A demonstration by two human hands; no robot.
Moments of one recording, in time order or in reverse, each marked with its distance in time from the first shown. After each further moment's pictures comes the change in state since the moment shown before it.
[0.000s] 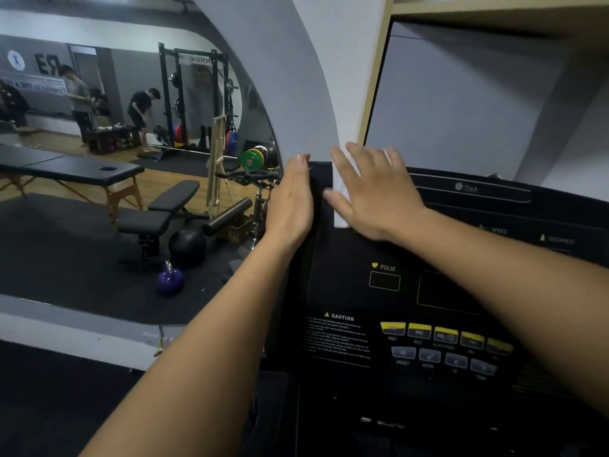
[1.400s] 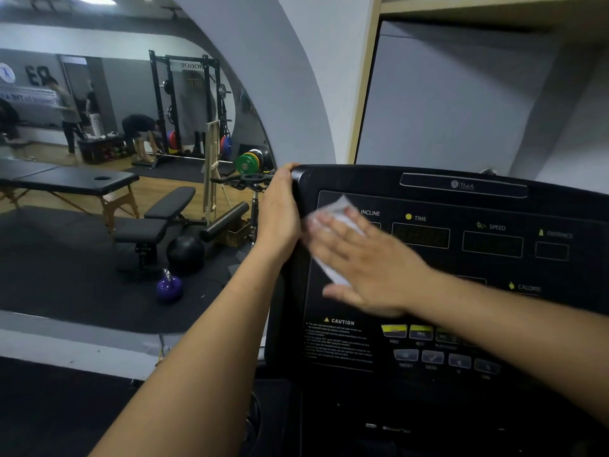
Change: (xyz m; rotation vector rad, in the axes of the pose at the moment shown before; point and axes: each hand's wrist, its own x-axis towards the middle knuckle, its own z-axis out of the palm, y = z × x) left_hand 0.009 -0.016 0.000 -0.203 0.032 -0.011; right_hand -0.072 -0.020 0.018 -0.037 -0.074 -0.491
